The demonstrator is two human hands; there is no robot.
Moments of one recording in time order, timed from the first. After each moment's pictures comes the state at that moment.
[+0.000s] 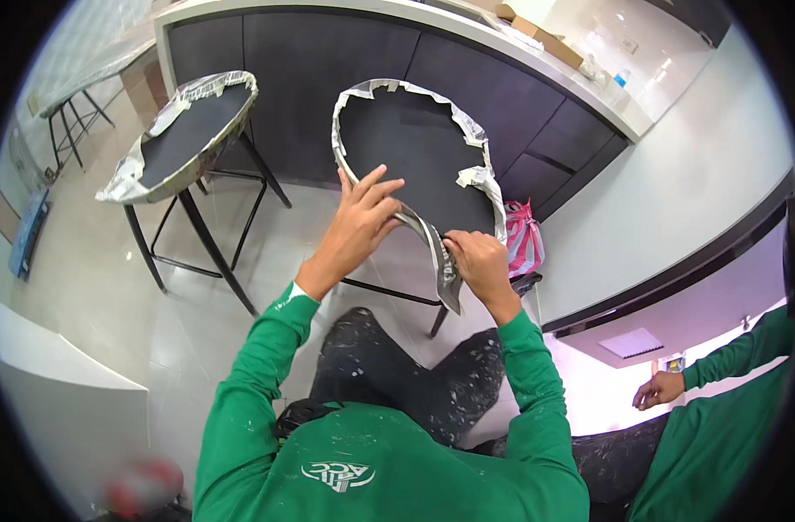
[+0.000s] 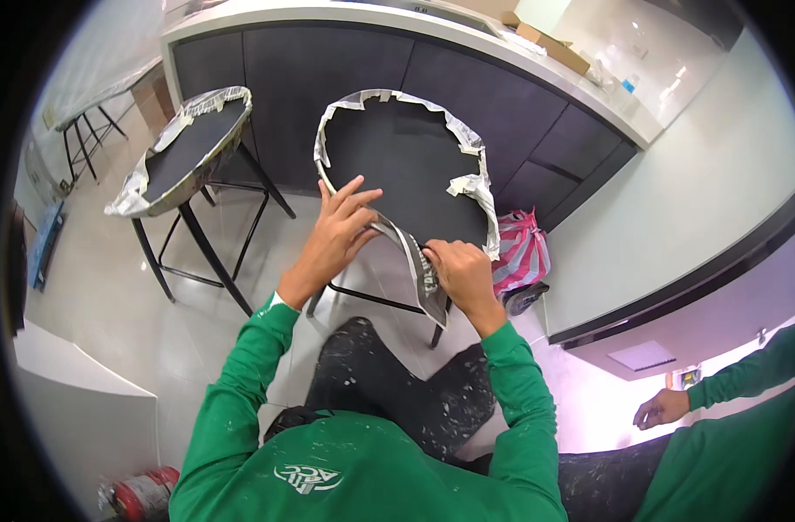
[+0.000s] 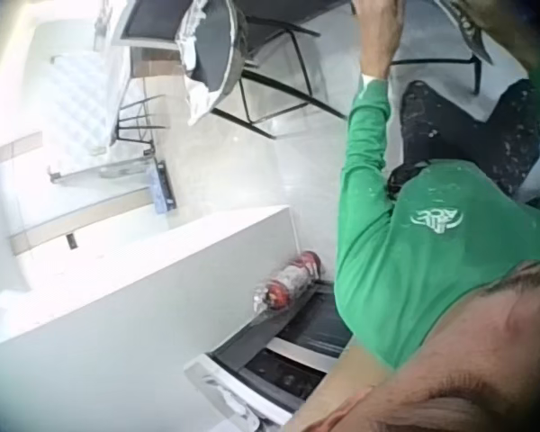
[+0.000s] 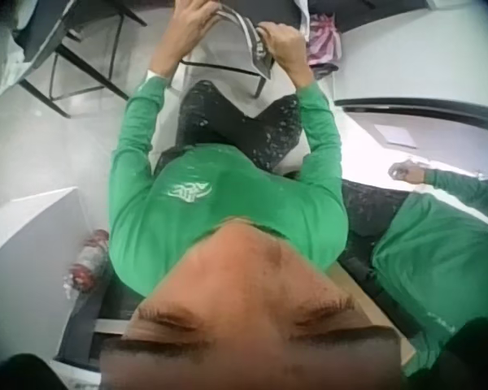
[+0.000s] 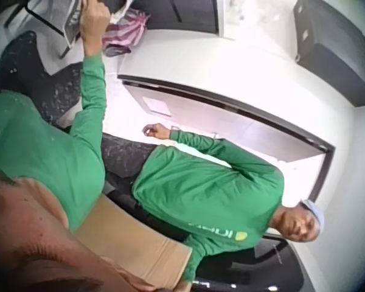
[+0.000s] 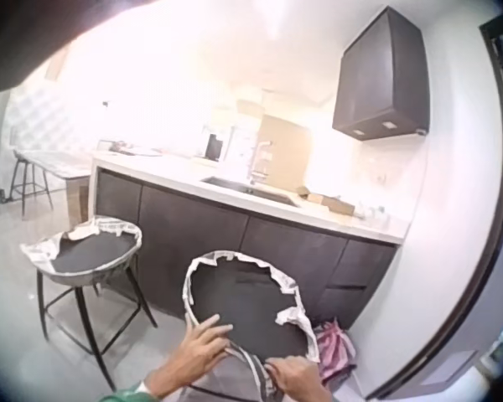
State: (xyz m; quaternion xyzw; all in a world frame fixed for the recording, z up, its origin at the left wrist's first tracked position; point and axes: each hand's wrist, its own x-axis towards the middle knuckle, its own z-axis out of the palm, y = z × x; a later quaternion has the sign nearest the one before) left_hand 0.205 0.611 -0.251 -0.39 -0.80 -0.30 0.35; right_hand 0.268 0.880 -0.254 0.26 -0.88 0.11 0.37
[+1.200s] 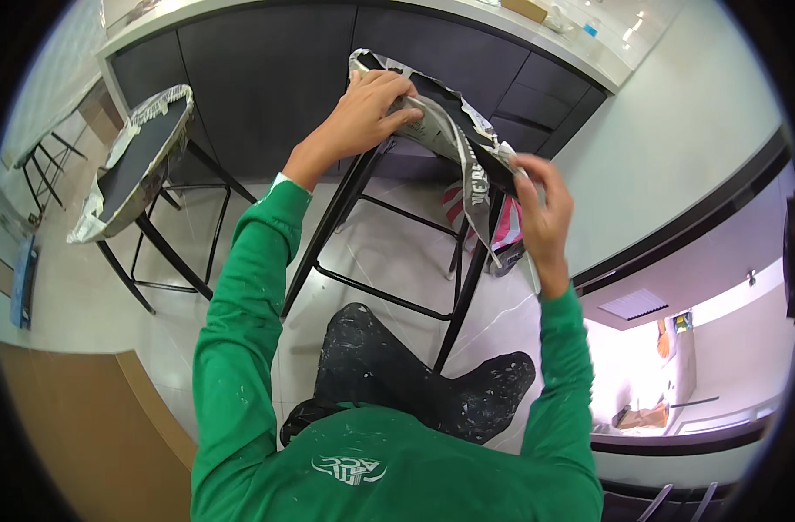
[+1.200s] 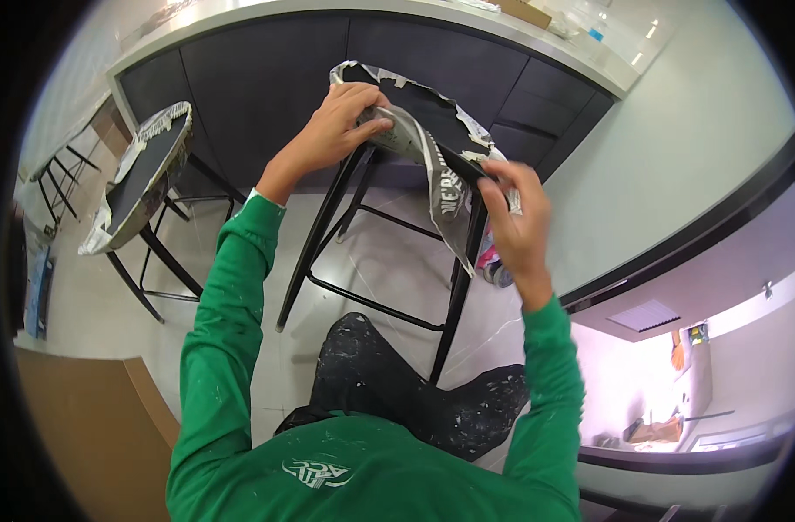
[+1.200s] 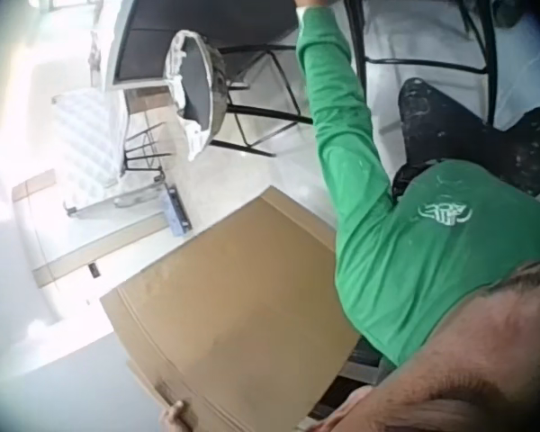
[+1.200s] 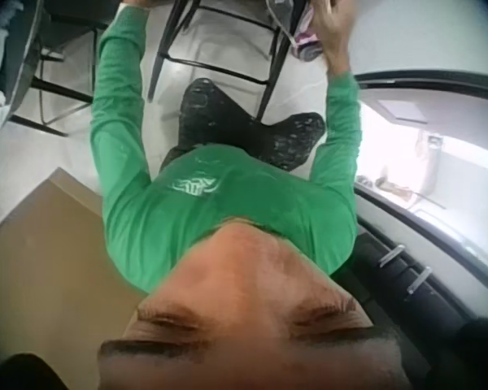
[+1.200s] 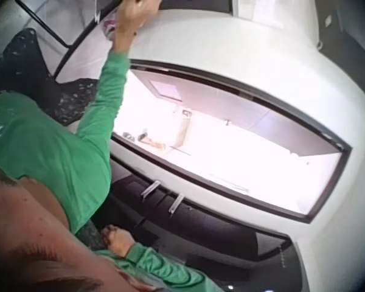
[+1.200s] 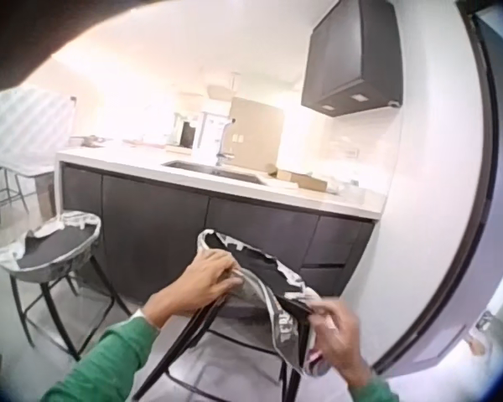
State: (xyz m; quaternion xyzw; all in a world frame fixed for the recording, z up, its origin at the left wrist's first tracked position) left_hand -0.019 0.610 -0.170 -0.45 -0.78 -0.35 0.27; right_hand 0.168 0.891 -0.159 0.18 -0.85 0.33 0.37
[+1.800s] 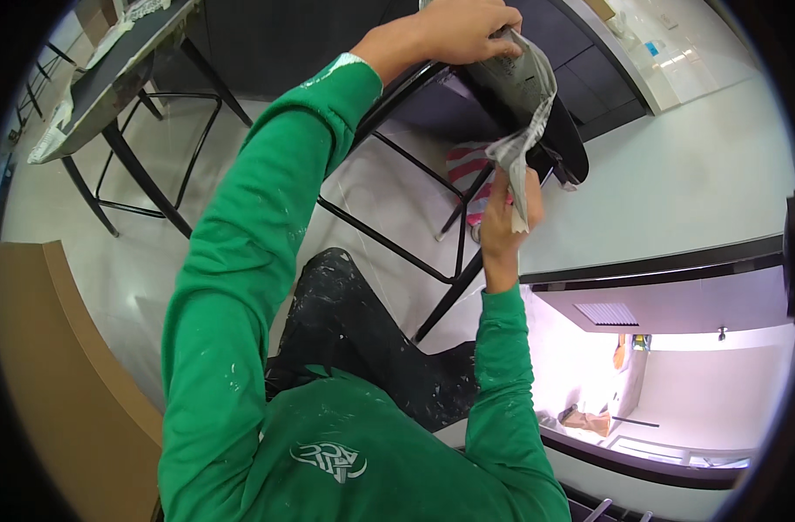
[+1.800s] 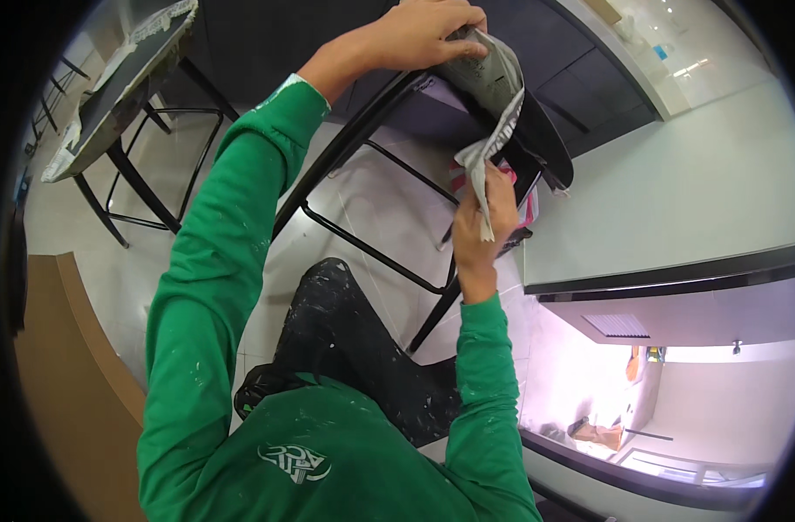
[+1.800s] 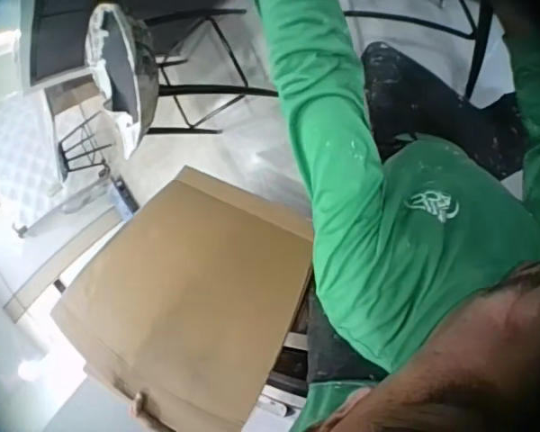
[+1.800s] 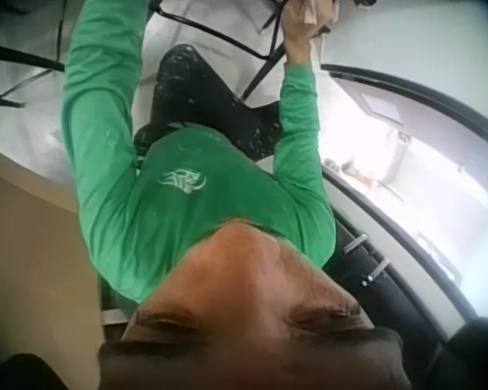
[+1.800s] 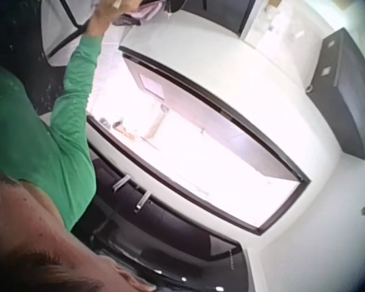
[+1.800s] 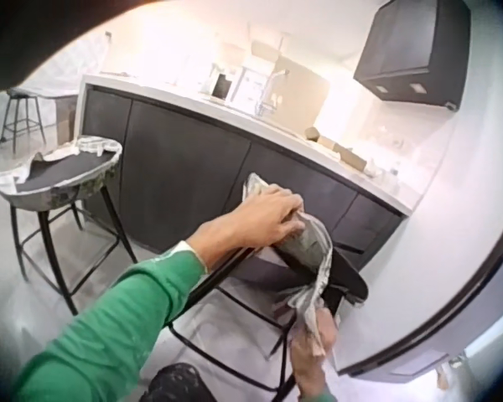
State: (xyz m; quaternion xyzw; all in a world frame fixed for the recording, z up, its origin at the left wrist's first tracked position) left_hand -0.076 0.644 -0.173 -0.46 -0.75 -0.35 0.32; right_hand 0.132 0.835 -0.275 0.12 -0.86 0.24 0.44
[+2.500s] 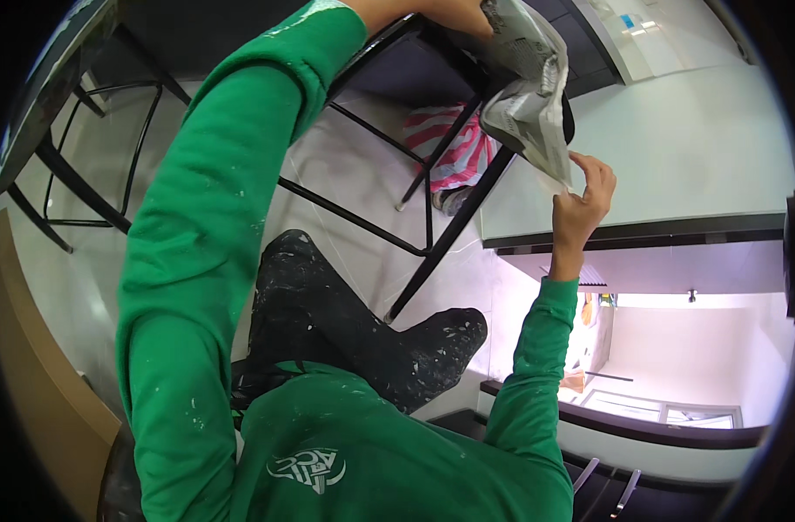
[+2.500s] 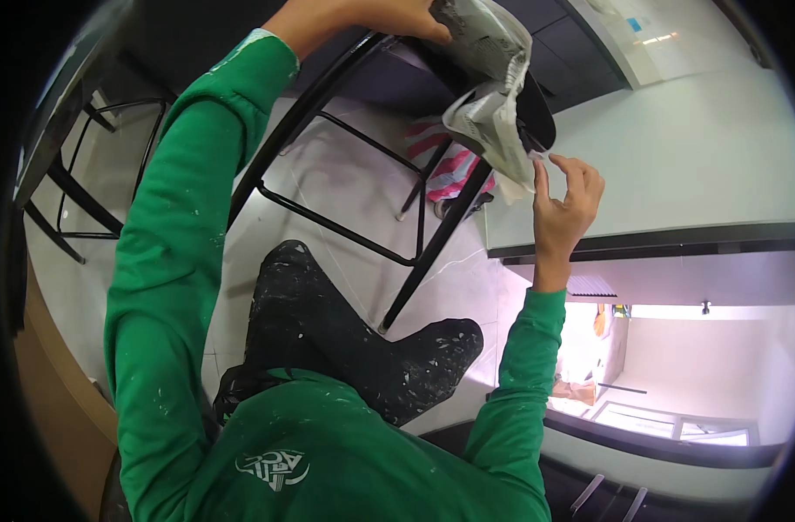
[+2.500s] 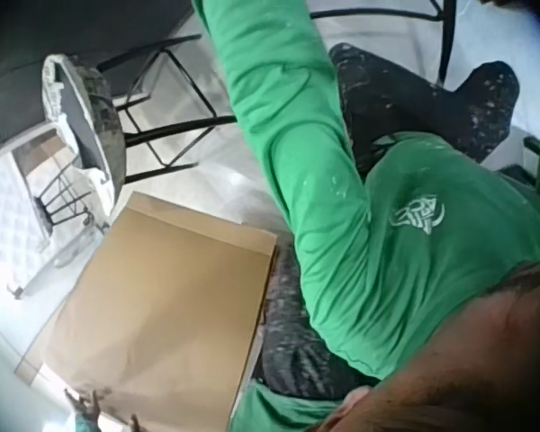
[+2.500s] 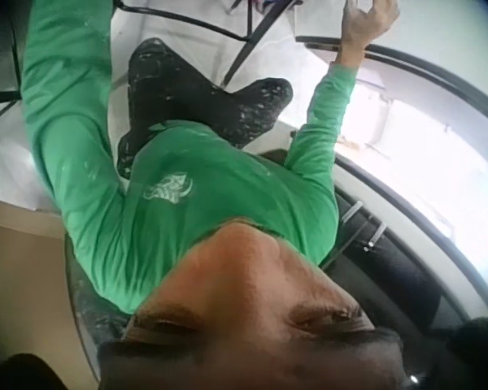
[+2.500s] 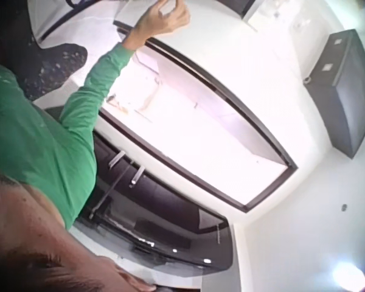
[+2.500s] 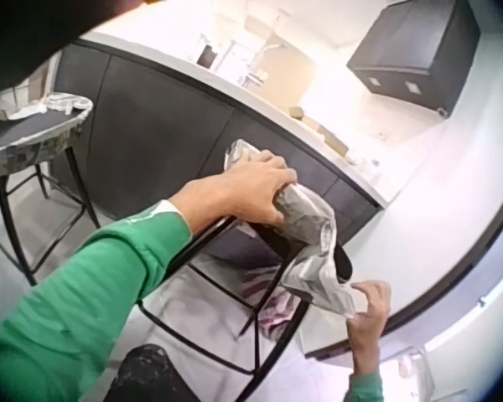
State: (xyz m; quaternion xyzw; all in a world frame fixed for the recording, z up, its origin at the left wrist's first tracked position) left_hand -0.079 0.656 -0.165 -0.48 -0.77 -0.32 0.28; right_hand 0.163 0.949 -0.187 0.09 -0.90 -0.04 0.43
